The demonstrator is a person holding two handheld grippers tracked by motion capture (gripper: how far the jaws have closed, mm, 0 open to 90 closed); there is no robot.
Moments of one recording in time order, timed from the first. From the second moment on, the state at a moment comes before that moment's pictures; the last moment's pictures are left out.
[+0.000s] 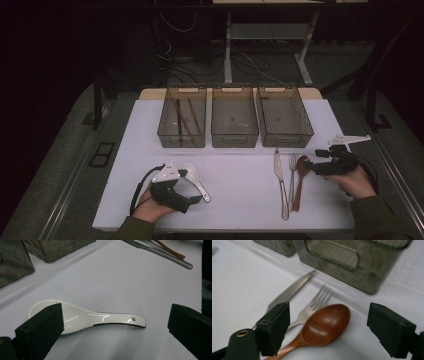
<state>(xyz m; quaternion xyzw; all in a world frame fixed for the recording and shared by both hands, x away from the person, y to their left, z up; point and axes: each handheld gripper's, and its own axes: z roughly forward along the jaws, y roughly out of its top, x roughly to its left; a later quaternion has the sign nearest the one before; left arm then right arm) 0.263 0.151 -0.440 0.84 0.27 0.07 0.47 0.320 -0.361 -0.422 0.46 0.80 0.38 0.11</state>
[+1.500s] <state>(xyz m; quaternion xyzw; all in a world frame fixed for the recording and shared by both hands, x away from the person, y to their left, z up) 0.261 0.152 -0.438 0.84 0.27 0.07 0.47 0.332 -0.361 -0.432 0.45 0.81 0.36 0.11</state>
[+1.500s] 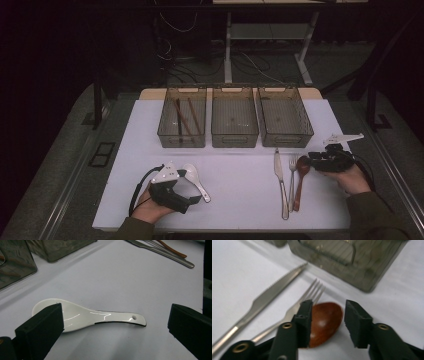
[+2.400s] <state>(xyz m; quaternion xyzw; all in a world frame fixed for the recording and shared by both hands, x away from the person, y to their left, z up) 0.261 0.152 -0.438 0.84 0.27 0.07 0.47 0.354 -0.342 -0.436 0.46 0.82 0.30 0.13</state>
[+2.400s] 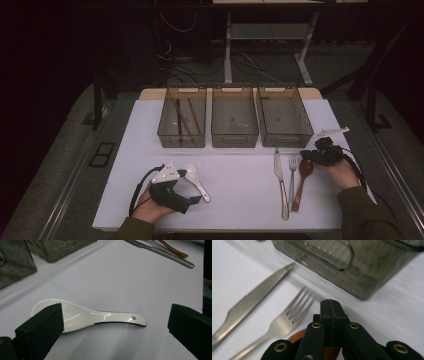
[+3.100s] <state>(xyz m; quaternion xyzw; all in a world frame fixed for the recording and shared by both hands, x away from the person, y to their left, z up) 0.261 0.152 -0.438 0.84 0.27 0.07 0.47 0.315 -0.370 -0.432 0.45 0.84 0.26 0.12</state>
